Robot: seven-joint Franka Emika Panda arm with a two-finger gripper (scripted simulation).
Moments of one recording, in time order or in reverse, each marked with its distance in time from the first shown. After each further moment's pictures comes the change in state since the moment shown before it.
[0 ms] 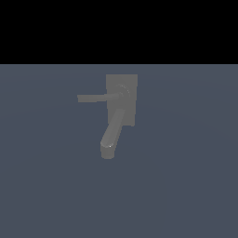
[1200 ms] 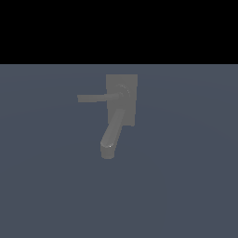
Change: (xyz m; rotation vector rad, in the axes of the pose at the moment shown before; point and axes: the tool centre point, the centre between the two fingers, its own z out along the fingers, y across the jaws) arm 0.011 -0.005 -0.024 -0.184 0.101 -0.039
